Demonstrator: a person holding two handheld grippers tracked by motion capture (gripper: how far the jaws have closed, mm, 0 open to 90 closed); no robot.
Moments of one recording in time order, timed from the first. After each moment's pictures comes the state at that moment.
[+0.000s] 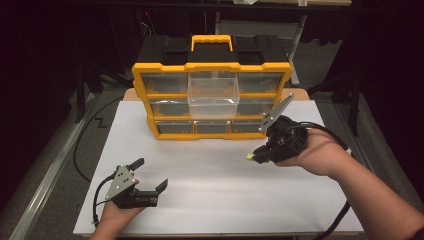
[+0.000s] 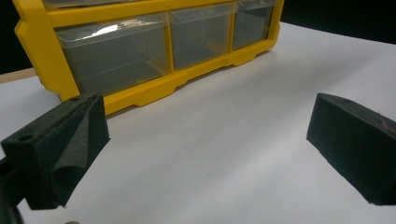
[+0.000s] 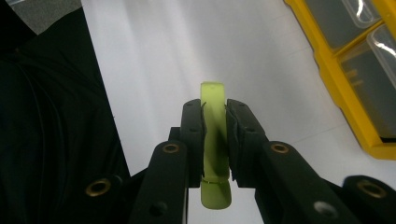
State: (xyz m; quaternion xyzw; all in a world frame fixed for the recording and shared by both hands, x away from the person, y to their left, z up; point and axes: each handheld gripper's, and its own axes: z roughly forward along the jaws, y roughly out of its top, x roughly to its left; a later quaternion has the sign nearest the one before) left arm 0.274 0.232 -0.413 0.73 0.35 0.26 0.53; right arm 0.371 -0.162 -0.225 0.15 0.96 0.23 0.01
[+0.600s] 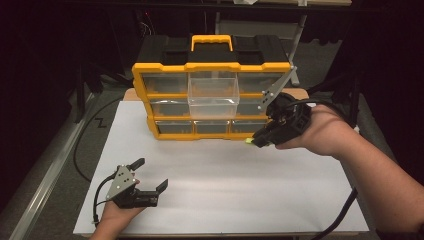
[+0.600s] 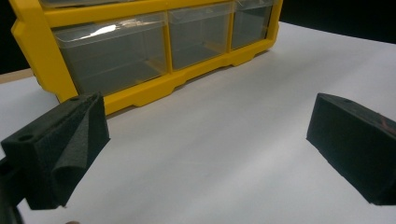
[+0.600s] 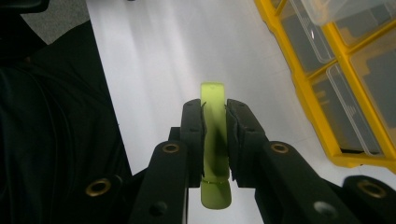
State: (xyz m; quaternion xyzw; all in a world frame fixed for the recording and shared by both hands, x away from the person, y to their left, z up) left arm 0.274 0.231 -0.414 0.73 0.35 0.25 0.53; right arm 0.381 -0.150 -0.174 0.13 0.97 0.22 0.02
